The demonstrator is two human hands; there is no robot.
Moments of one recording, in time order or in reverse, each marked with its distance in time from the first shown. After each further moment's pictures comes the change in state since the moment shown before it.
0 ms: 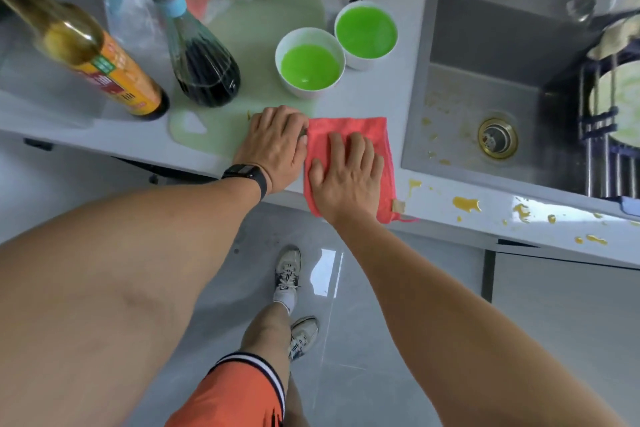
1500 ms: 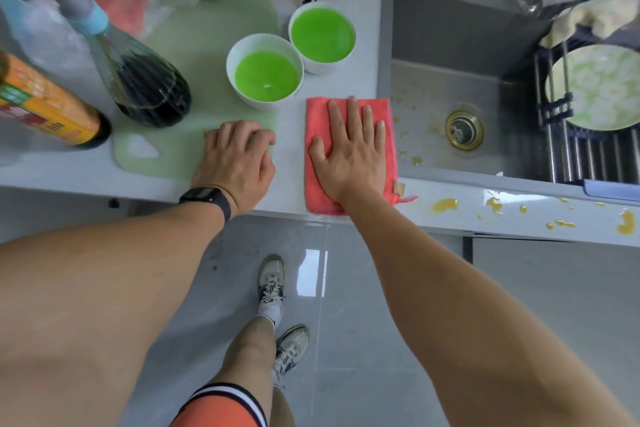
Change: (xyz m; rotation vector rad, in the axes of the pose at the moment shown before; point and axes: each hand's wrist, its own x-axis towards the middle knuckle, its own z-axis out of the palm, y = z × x) left_hand 0.001 -0.004 0.010 0.032 0.047 0.018; right_hand 0.059 0.049 -0.008 -0.016 -0.157 0.088
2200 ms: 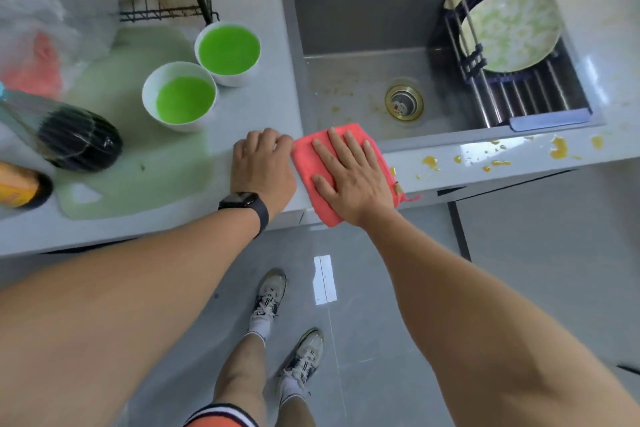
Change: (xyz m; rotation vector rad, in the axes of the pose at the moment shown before) left_hand 0.035 0.136 0.010 0.038 -0.178 0.071; right_hand -0.071 0.122 -0.008 -0.010 -0.028 -0.125
